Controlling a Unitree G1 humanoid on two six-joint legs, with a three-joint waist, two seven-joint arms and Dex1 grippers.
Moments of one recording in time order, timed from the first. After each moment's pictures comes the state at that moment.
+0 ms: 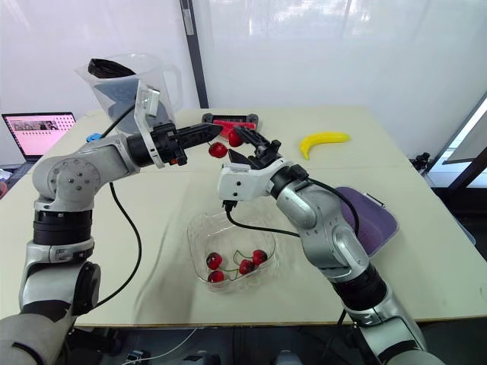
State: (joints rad) left arm -0.99 0.50 0.13 0.04 -0.86 0.96 -0.69; right arm -0.68 -0.45 0.30 -0.37 -0.68 0.16 0.48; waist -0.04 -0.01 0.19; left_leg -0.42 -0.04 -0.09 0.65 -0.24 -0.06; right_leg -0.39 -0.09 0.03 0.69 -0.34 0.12
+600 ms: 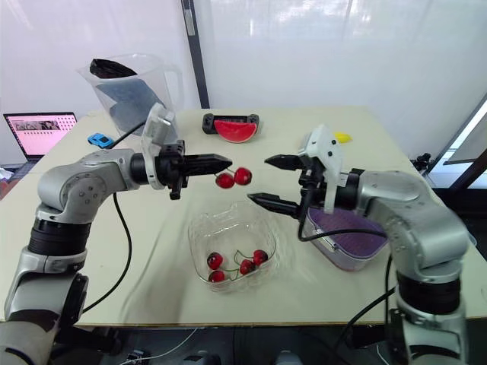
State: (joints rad) left arm -0.91 0.58 -0.02 -0.03 -0.77 0.86 -1.05; right arm -0.68 -0.66 -0.20 -0.55 0.57 1.03 0.98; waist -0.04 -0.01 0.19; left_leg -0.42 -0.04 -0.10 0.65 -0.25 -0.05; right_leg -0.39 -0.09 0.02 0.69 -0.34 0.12
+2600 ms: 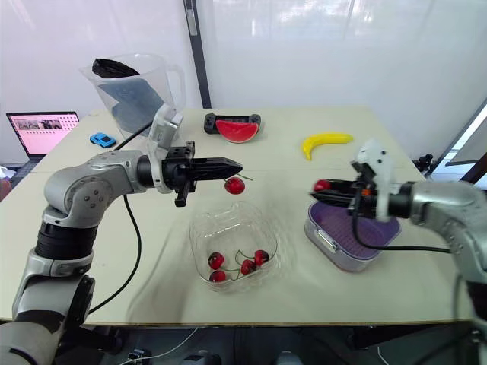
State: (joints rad) left arm -0.90 0.54 -0.02 -0.09 -0.79 0.86 -1.03; right arm -0.45 -1.10 -0.20 -0.20 0.58 0.73 0.97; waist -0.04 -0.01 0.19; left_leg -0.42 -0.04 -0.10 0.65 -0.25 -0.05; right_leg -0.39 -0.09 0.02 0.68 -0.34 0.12
